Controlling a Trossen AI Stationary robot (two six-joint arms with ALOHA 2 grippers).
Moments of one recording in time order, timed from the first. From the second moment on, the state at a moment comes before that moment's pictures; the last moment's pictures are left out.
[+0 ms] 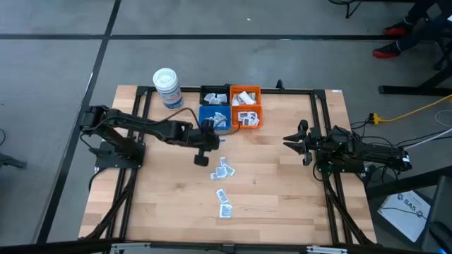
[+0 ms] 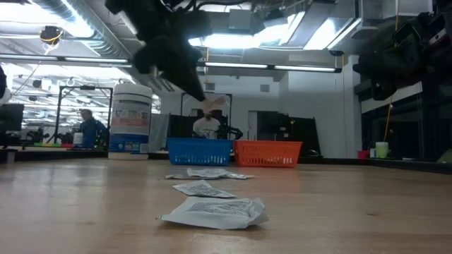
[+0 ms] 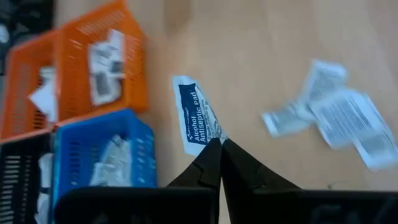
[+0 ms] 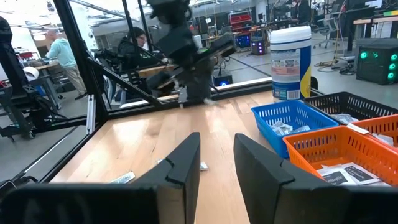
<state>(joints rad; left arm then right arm) -0.01 1.52 1.03 -0.42 -0.24 0.27 -0.13 0.02 0.01 0.02 -0.07 0.18</state>
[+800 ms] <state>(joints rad) 0.45 1.55 1.10 -0.33 -0.22 0.35 -0.13 0.02 0.01 0.02 -0.07 0.18</state>
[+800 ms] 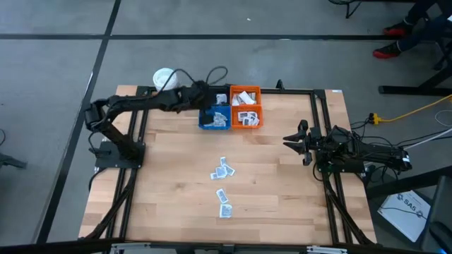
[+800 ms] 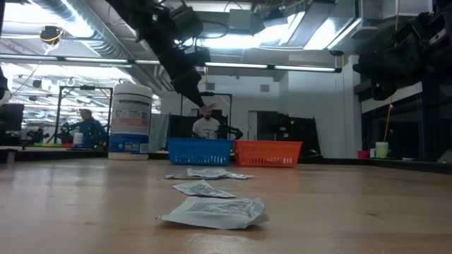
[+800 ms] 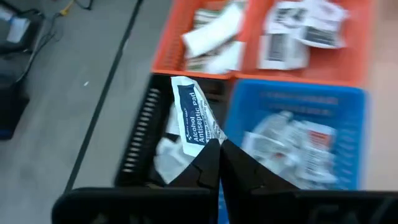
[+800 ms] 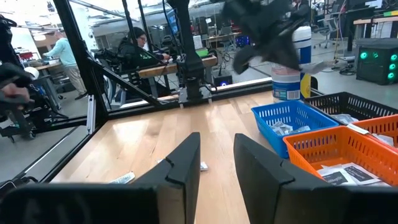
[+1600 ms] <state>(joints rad) 0.70 1.81 1.38 -0.38 -0.19 0.38 -0.13 0.02 0.01 0.02 -0.07 0.18</state>
